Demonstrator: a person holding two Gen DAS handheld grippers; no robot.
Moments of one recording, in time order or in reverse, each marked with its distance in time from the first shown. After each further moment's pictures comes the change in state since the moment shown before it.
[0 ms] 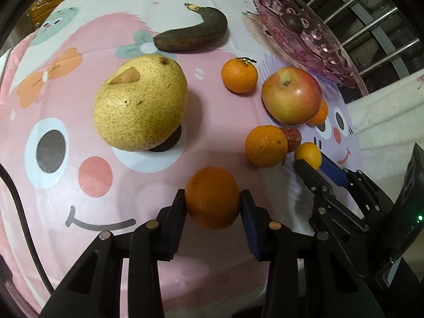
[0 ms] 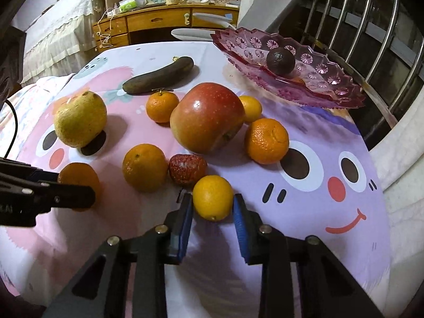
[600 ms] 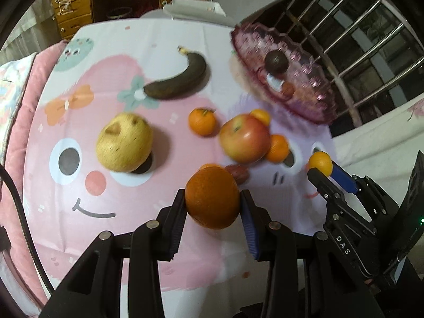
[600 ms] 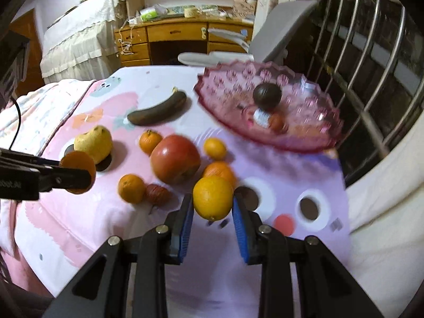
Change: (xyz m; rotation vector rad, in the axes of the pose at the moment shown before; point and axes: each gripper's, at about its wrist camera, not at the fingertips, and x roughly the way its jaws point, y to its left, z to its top) left arm -0.065 -0.071 0.018 -0.098 -0.123 0.072; right arm -0.053 -0.069 0.041 -0.111 -0.060 0.097
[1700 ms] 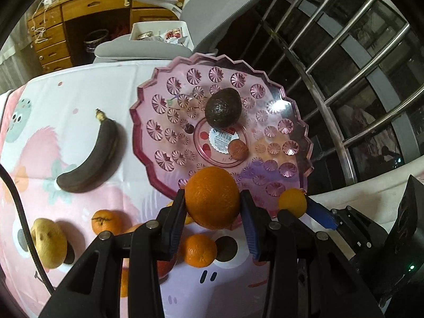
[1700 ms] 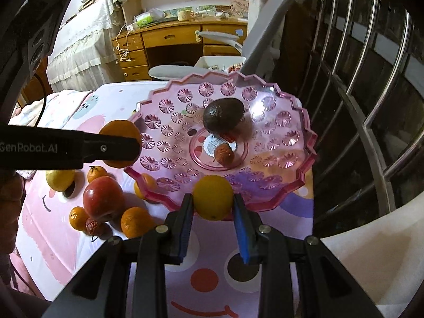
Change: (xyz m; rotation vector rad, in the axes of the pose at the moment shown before) left arm 0.071 -0.121 0.116 0.055 -0.068 -0.025; right arm 0.044 -0.117 0.051 0.029 0.019 0.096
